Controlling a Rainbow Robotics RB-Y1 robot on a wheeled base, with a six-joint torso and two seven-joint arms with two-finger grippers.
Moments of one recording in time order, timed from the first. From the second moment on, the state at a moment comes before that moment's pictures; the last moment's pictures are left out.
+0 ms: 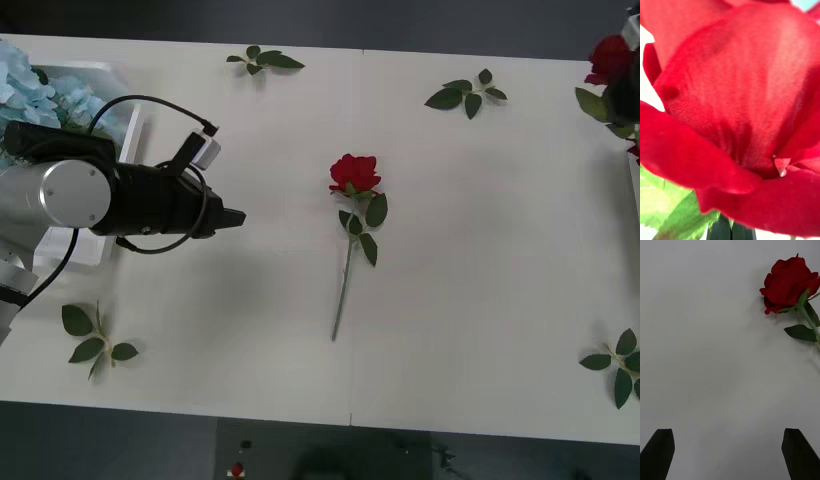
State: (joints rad) right arm -0.95 -0.91 0.30 -0.97 -0.74 1.20 1.69; left arm -0.44 0.56 -0.19 -1.55 1.03 1.04 -2.06
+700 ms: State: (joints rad) right arm -0.67 -1.17 0.26 -0.88 -0.81 0.92 1.74; left arm -0.53 0.50 -0.41 -1.55 0.97 0.87 -2.05
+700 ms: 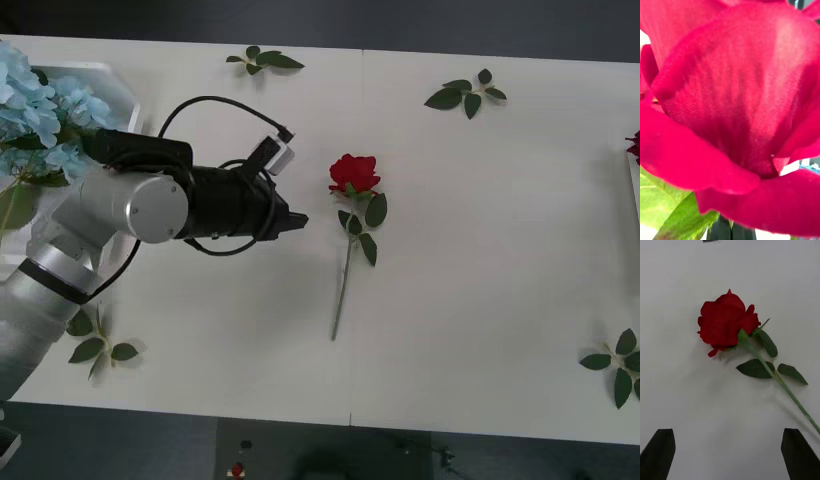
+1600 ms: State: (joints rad) right arm -0.67 -1.17 0.26 -0.86 -0.83 0.83 1.71; left arm -0.64 0.36 -0.67 -1.23 1.05 0.49 -1.98
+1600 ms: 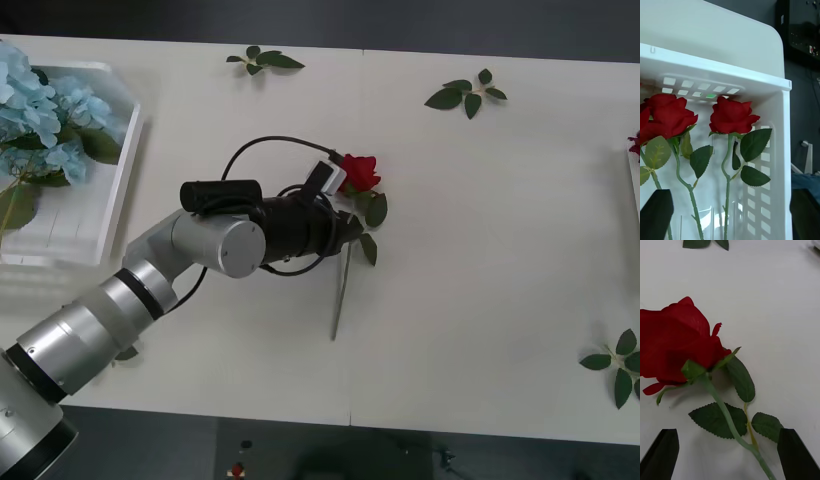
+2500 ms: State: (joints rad) right arm -0.67 -0.89 0.16 -1.30 -0.85 1.29 1.23; left arm -0.71 0.29 -0.67 -1.06 1.02 0.52 -1.93
